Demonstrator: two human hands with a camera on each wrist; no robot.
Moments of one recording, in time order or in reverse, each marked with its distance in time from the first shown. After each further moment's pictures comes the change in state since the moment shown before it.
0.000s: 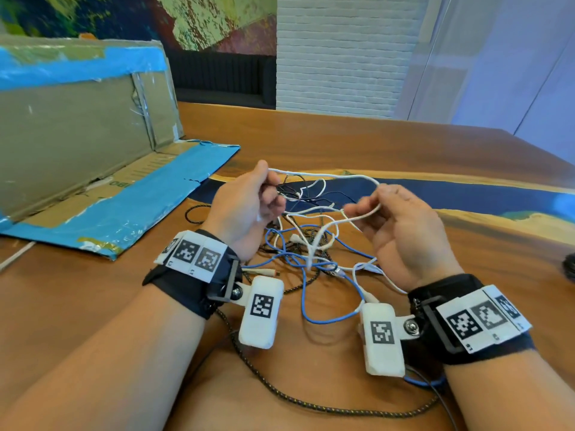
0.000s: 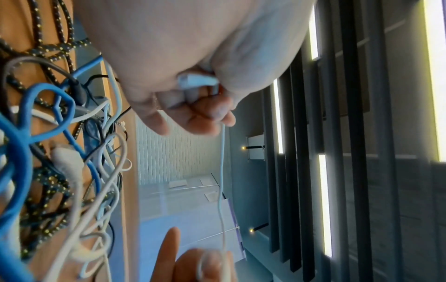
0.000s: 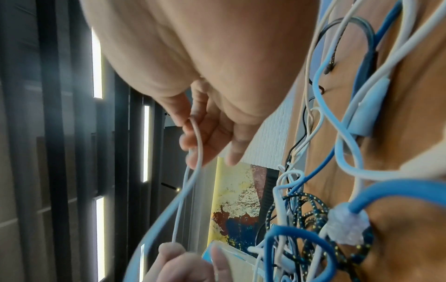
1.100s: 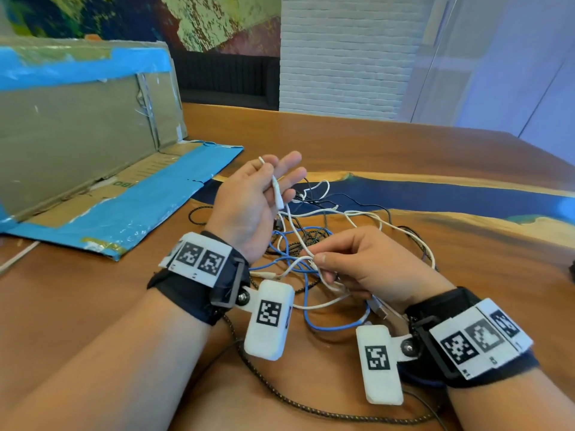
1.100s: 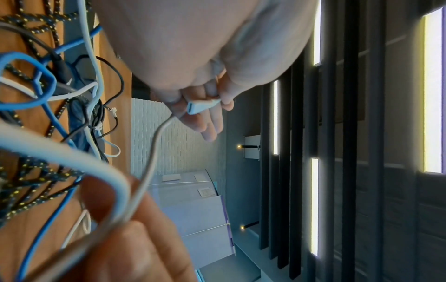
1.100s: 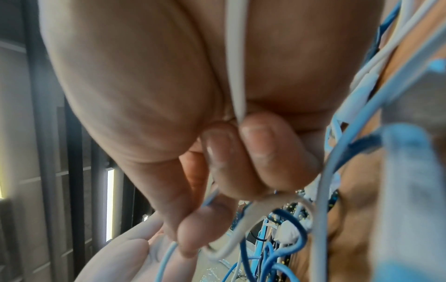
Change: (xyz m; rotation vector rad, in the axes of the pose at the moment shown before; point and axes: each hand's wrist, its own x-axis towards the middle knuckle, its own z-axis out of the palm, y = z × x) left_hand -0.008 0.009 0.008 -0.137 -0.100 0.129; right_hand -0.021 0.010 0.014 -0.690 -0.447 0.251
